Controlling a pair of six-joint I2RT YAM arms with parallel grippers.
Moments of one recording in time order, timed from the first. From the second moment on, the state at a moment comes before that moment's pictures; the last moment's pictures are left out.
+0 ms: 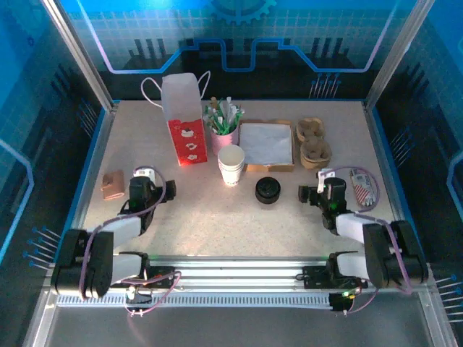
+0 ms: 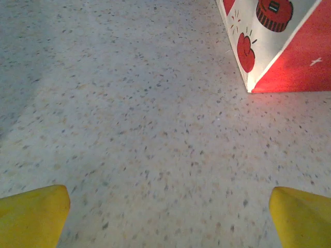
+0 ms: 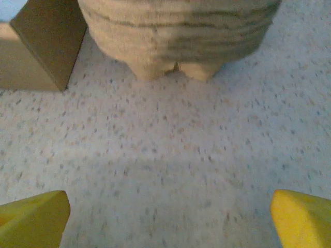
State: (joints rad) left arm -0.01 1.27 0.26 0.41 -0.09 -0.16; right arm 0.07 1.32 0.25 0.43 0.09 0.03
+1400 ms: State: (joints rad) left arm -0.11 0.88 0.64 0.20 -0.21 -0.62; right arm 0.40 0.89 0.55 0.54 0.41 0.21
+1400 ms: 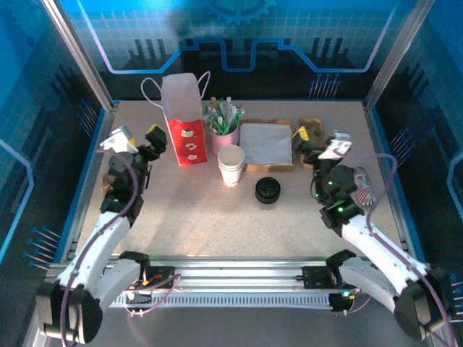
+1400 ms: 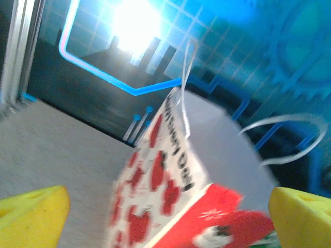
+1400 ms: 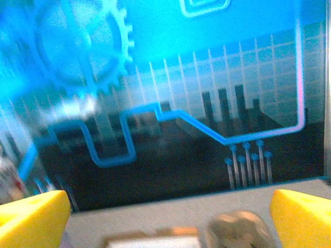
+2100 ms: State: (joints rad) left arm -0.47 1.31 1.12 -0.47 -0.08 -0.78; right arm 0.56 1.19 1.06 -0.49 0.18 0.37
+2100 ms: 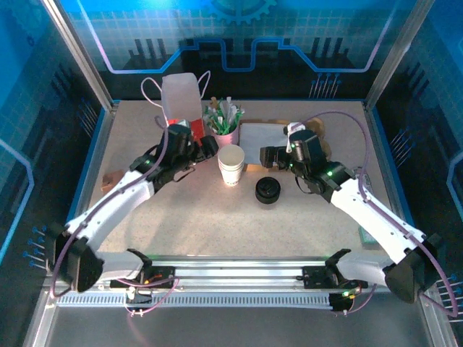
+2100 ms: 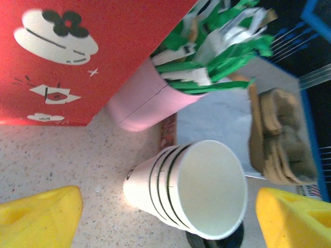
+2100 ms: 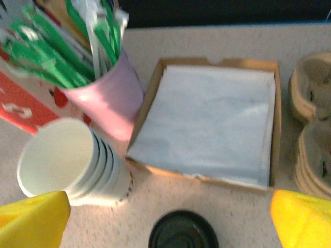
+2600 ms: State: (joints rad) left arm -0.53 1.61 1.33 -0.70 -0.12 -0.76; right arm 0.60 1.11 1.06 -0.67 0.21 0.32
